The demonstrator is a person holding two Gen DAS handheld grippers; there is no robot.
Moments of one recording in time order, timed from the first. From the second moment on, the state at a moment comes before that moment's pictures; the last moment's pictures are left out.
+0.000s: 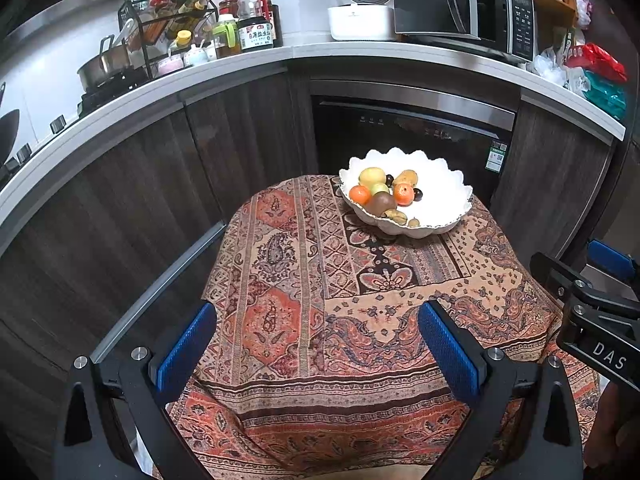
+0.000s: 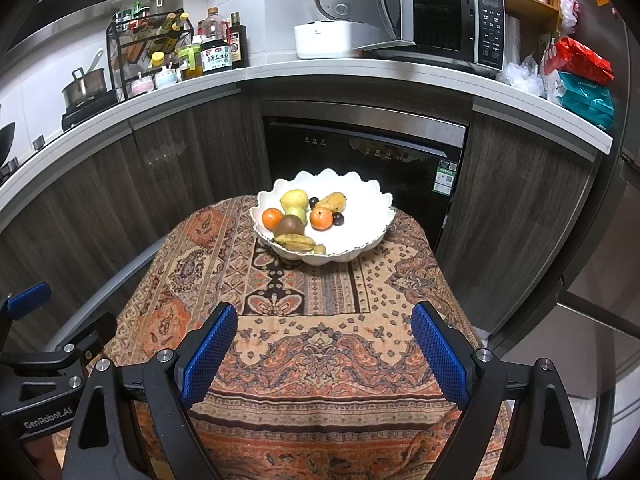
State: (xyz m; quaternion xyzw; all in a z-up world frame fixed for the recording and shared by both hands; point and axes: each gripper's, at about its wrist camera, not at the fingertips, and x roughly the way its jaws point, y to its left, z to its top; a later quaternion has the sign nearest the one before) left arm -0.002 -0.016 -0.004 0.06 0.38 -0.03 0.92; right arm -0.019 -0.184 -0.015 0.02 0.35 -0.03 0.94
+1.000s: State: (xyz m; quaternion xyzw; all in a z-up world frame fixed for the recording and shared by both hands) left arm -0.004 -0.018 -0.002 0.06 0.38 -0.03 0.92; right arm -0.021 -0.185 -0.014 0.02 0.35 -0.03 0.94
